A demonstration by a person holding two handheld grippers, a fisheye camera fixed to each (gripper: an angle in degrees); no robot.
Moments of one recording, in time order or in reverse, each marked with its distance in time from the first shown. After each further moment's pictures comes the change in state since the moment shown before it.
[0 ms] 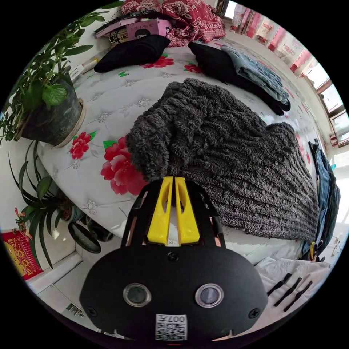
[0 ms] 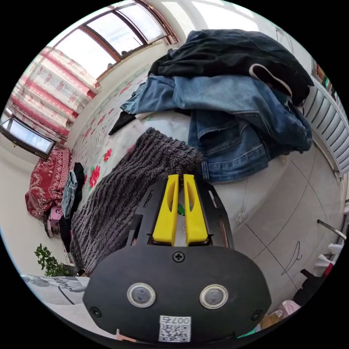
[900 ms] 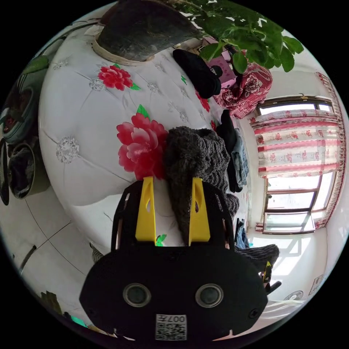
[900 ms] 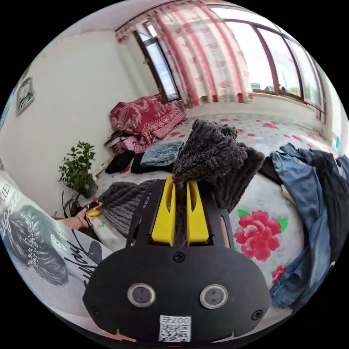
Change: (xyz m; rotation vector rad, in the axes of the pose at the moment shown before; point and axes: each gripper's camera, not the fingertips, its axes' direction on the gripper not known) left arm -0.237 0.016 -0.076 0.247 0.642 -0.607; right arm -0.353 0.146 -0.027 0.022 -0.482 -0.795
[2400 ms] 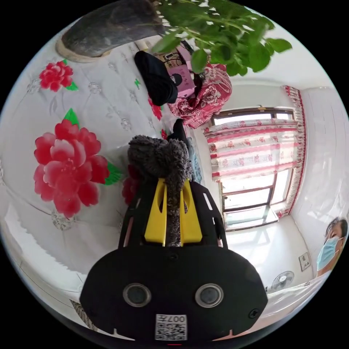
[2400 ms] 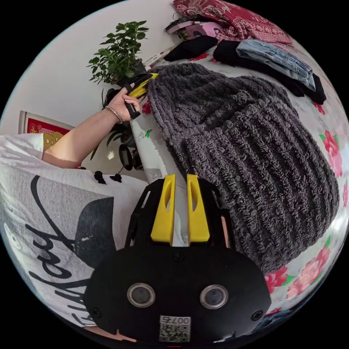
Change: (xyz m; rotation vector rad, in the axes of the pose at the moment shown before) left arm -0.026 -0.040 -0.034 0.098 0.424 0.036; right arm -0.254 0.161 0.418 -0.924 -0.388 -0.487
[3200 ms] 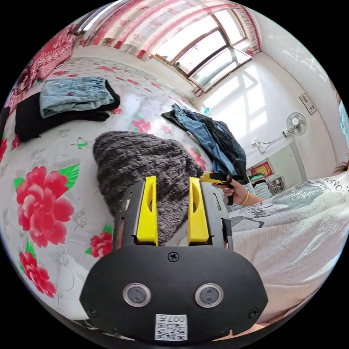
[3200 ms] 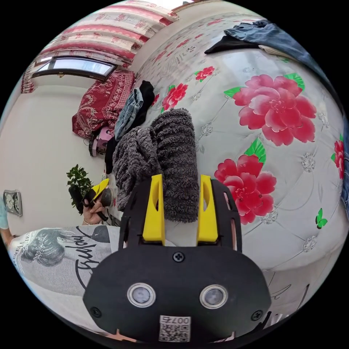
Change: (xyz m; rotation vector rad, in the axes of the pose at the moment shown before) left arm 0.156 0.249 0.212 -0.933 0.081 0.904; right arm 0.280 0.343 -0.148 0.653 -0.111 0.917
